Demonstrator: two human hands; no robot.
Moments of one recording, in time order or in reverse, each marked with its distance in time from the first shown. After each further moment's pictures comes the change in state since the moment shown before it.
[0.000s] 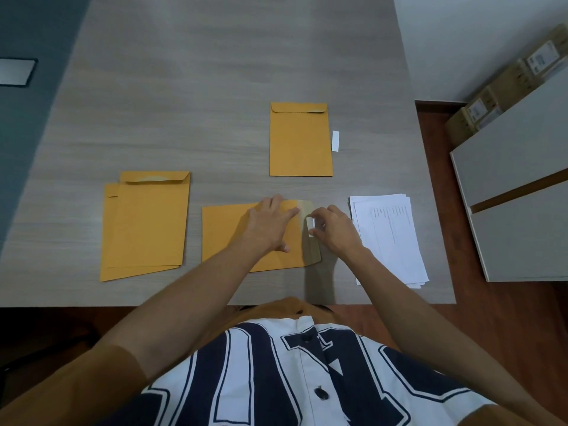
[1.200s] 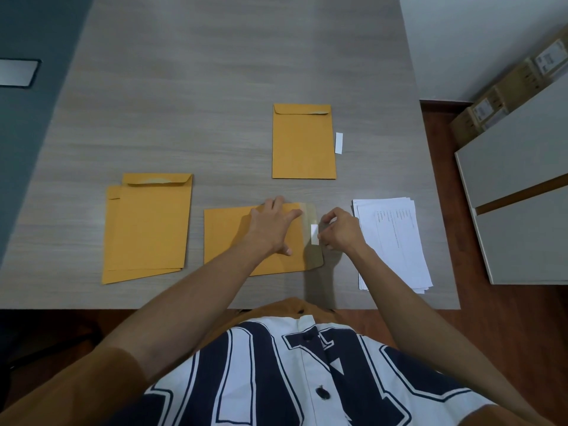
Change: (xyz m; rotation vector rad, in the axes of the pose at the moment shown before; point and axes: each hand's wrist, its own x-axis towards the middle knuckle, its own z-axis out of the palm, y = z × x) left_hand 0.002 0.000 -0.007 -0.017 -0.004 -0.005; right_hand 0.014 0.000 -0.005 0.338 -0.048 0.416
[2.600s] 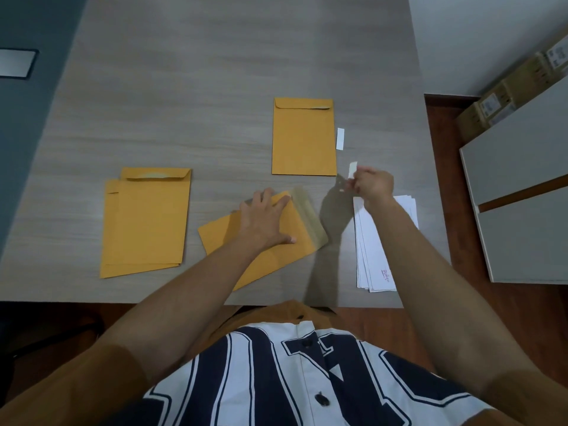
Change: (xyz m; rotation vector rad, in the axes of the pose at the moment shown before) left_hand 0.005 -0.009 0.005 0.009 0.037 -0.141; right_hand 0.059 -0.028 -0.069 0.710 0.239 0.176
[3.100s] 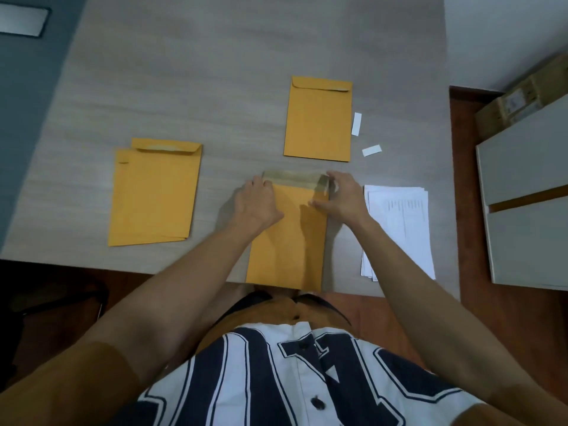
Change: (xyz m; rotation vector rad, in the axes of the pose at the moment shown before) left_hand -0.013 -0.016 0.000 -0.221 -0.022 -0.199; right_hand -0.054 0.050 0.028 -0.799 -0.323 -0.520
